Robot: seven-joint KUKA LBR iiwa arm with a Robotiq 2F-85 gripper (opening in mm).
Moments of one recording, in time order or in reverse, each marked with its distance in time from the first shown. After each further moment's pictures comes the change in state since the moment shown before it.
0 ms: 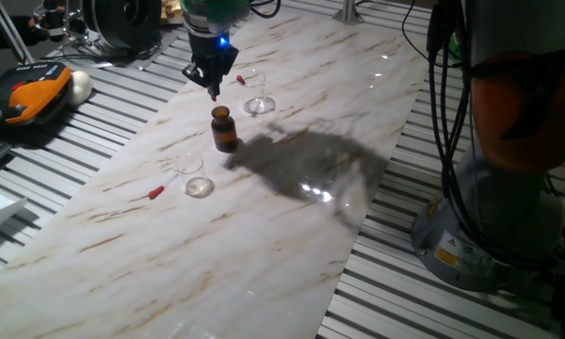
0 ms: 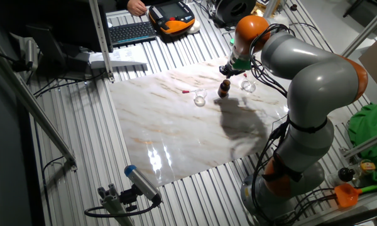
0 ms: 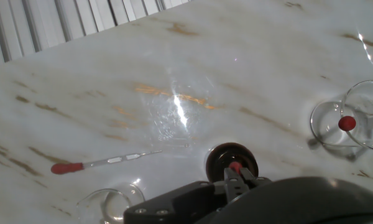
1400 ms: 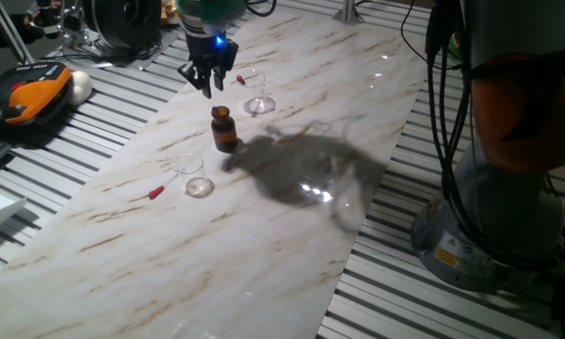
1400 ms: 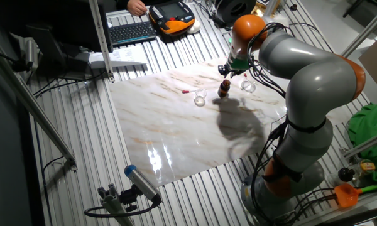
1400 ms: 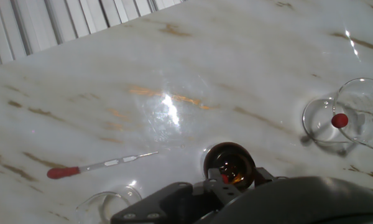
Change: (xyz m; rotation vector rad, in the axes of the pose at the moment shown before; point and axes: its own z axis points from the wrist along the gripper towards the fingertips) arm -0.001 0.003 -0.010 0.056 0.003 0.023
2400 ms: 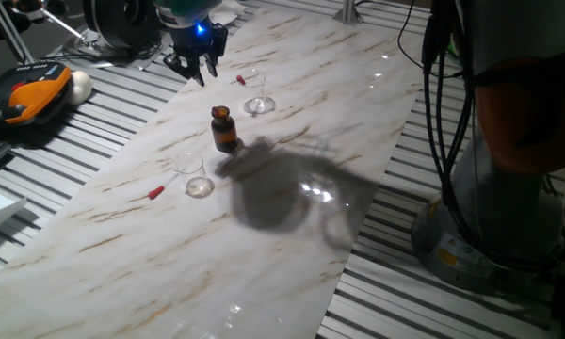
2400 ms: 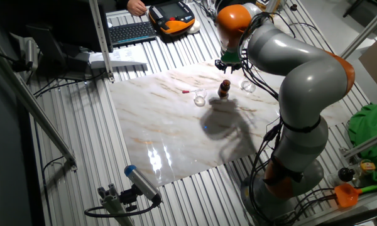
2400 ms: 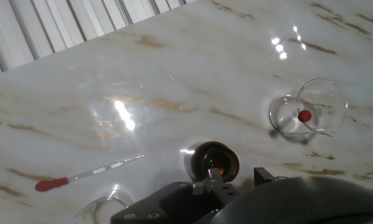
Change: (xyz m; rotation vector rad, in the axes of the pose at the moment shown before) arm -0.005 0.007 -0.032 0.137 0.037 0.076
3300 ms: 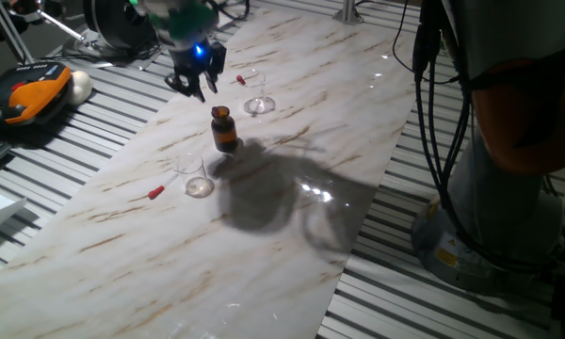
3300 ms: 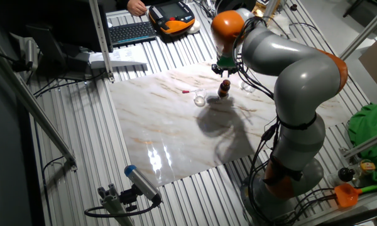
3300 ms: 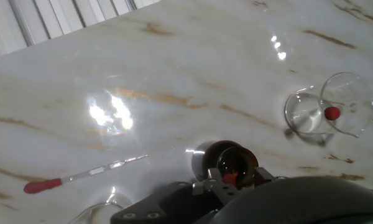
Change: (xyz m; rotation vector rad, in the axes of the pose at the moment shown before) arm 0.008 0.013 0.050 -0.001 -0.034 -0.038
